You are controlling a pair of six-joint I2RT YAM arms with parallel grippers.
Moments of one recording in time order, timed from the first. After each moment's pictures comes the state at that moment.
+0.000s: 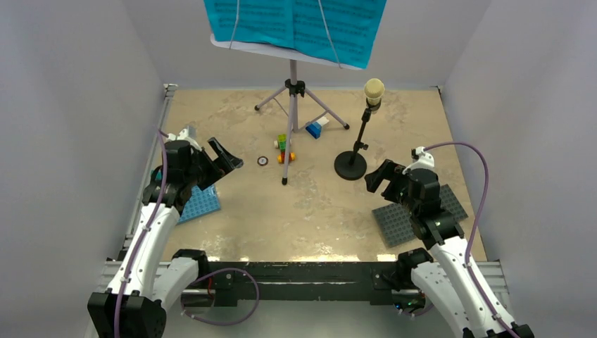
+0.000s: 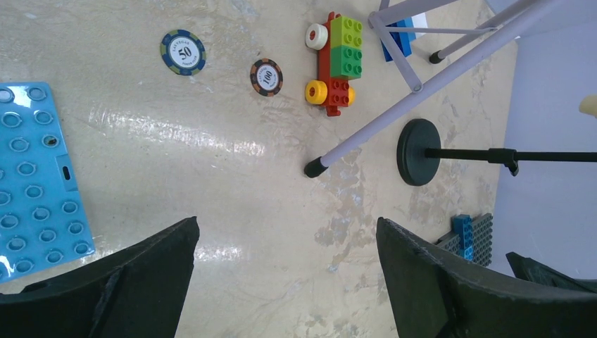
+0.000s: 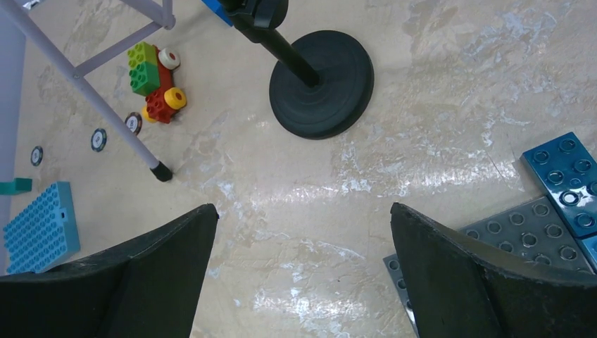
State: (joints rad) left arm -0.06 0.90 0.79 -0.52 0.24 -0.70; right arm 0.27 0.60 0.56 -0.43 0.06 0.58
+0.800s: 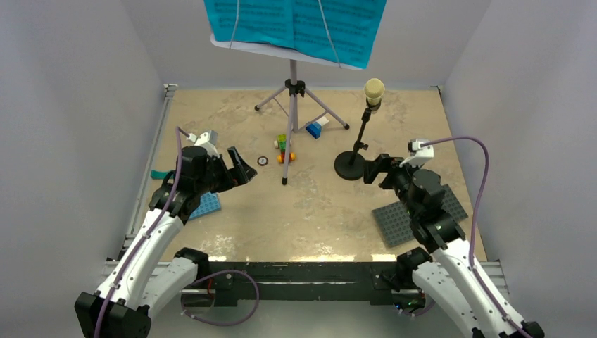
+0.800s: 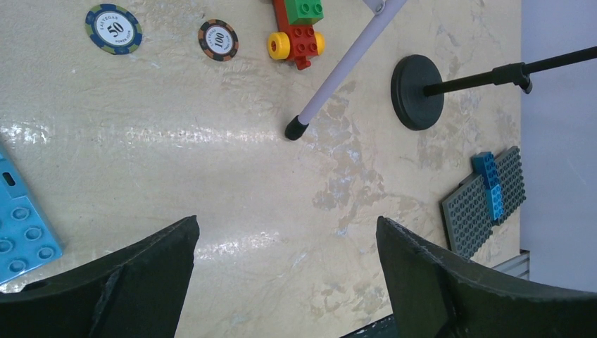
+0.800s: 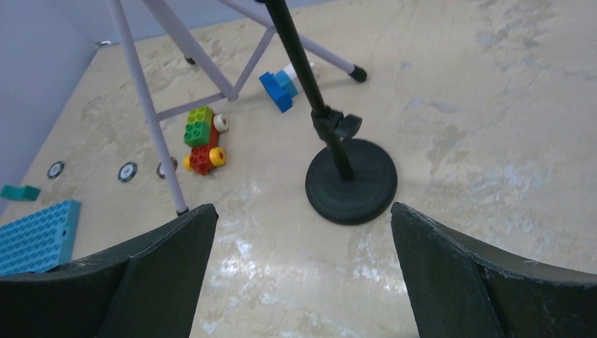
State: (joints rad) left arm -0.27 0.85 0.76 -0.51 0.18 -0.62; right arm 0.39 0.57 0.58 -0.21 0.15 0.39
